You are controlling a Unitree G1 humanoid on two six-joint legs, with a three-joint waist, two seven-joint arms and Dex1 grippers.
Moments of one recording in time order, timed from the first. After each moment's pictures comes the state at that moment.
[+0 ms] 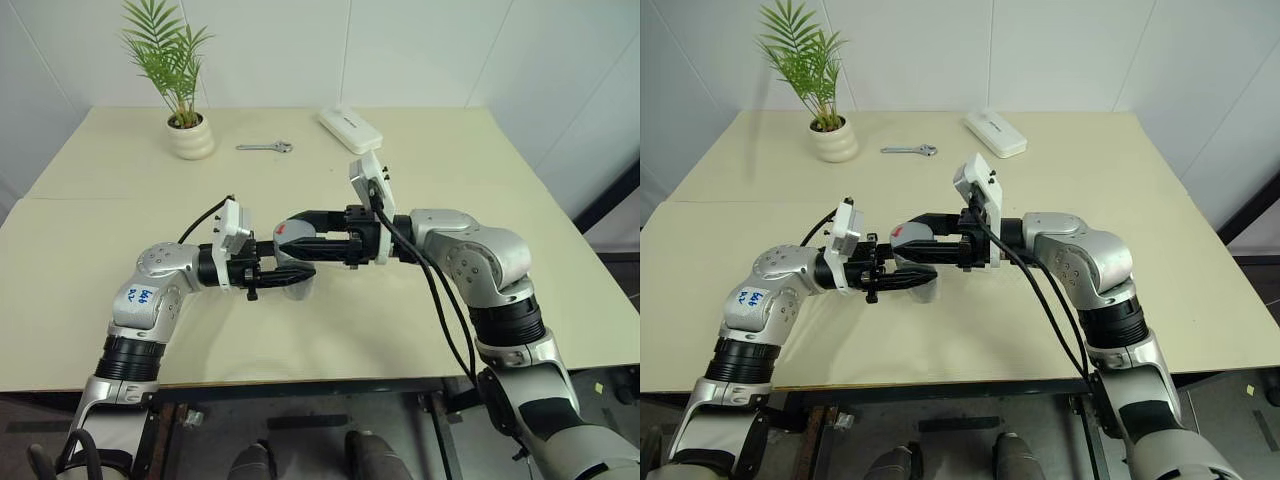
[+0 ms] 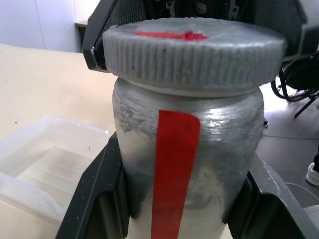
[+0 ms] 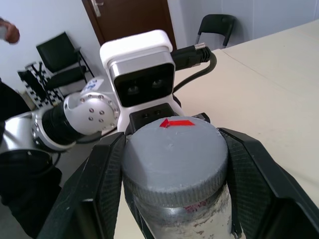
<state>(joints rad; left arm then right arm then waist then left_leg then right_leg) -0.64 0.53 0.01 0.08 -0.49 0.37 -1.18 -0.92 -0.31 0.07 -0.04 0.69 0.90 0.92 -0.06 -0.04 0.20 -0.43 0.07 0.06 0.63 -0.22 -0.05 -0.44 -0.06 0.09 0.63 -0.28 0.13</state>
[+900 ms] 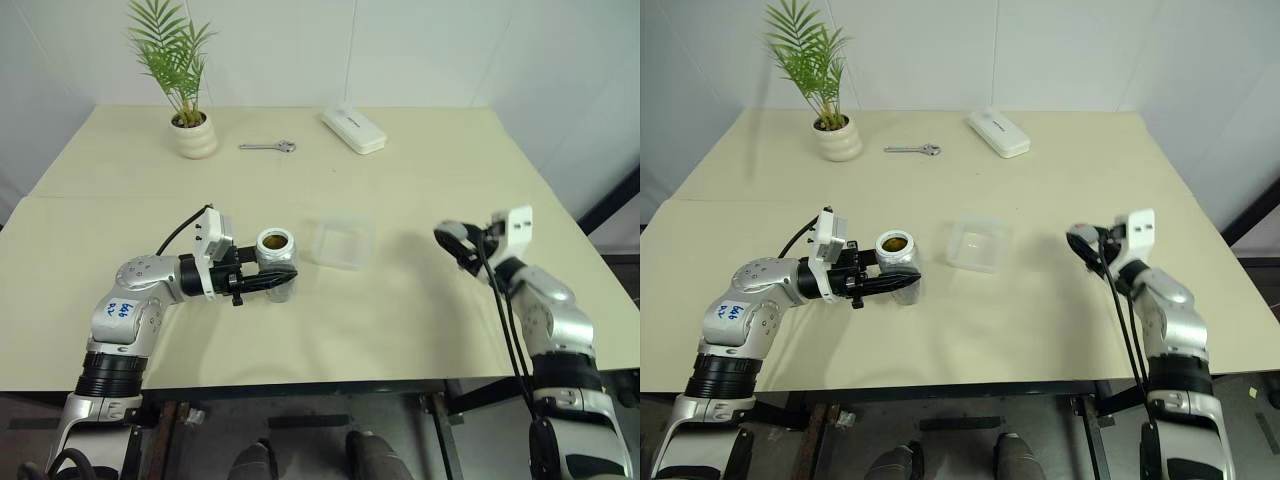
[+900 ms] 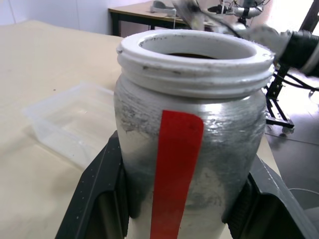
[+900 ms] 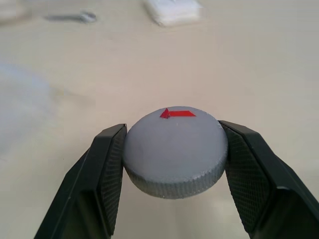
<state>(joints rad) -0.55 0.57 0.06 0.04 -0.49 0.40 -1.11 -0.53 -0.49 -0.25 0.45 0.35 0.20 0.59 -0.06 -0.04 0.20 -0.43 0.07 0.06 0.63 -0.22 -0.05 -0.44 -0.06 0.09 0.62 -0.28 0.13</state>
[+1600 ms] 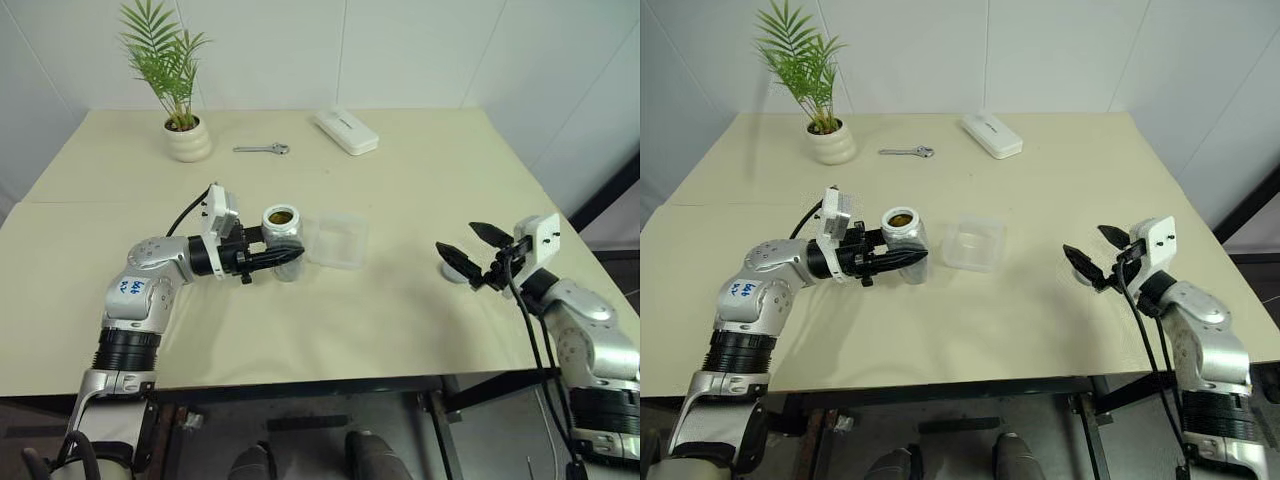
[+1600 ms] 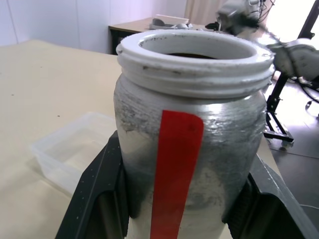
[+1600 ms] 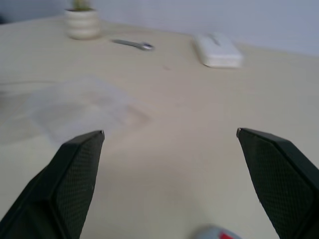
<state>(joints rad) -0.74 0.52 0.05 0.25 -0.47 0.37 -1.10 -0.33 -0.69 -0.25 -0.08 0.54 0.37 0.81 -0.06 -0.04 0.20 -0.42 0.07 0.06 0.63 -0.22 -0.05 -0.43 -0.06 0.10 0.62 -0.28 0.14</state>
